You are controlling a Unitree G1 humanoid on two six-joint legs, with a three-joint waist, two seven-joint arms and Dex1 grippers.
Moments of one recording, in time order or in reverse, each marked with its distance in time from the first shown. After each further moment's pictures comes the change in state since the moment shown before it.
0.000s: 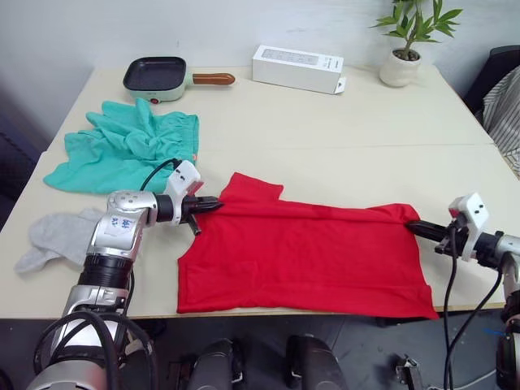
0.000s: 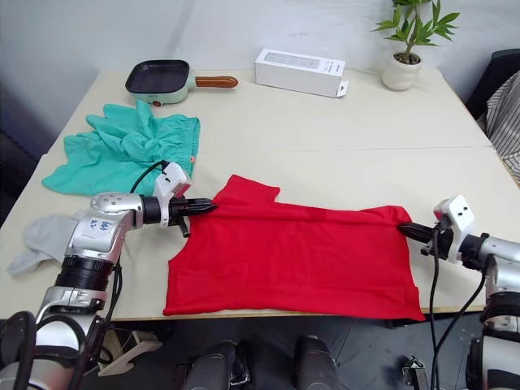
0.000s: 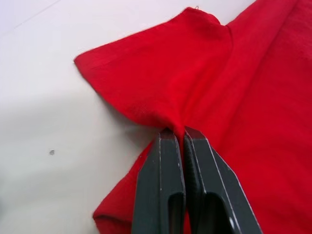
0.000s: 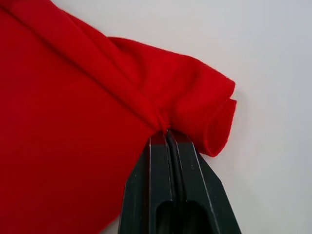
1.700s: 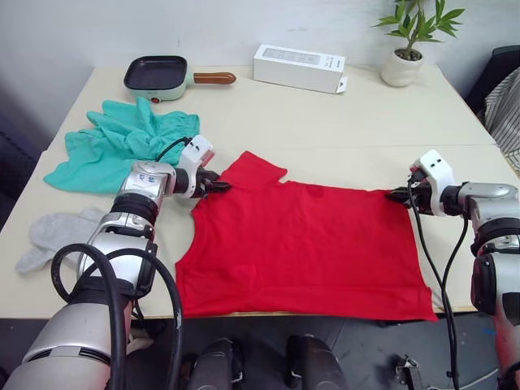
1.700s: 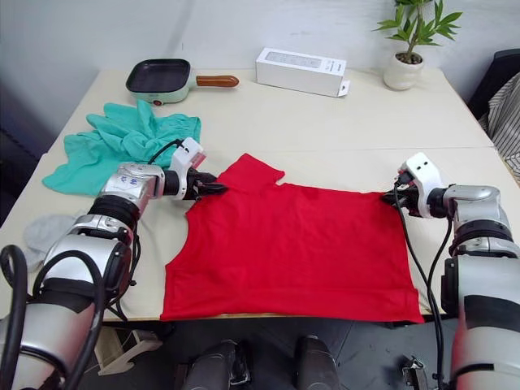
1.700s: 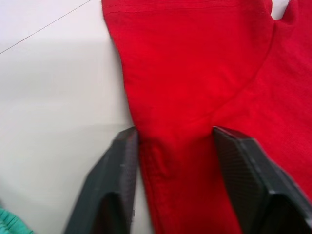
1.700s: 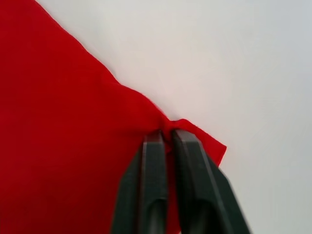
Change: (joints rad) left arm -0.551 -0.124 -0.052 0.943 0.125 -0.229 0.100; right arm -0.572 0.058 0.212 0.499 -0.321 0.027 -0.160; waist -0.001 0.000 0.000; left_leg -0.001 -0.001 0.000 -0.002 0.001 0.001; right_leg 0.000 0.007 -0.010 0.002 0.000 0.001
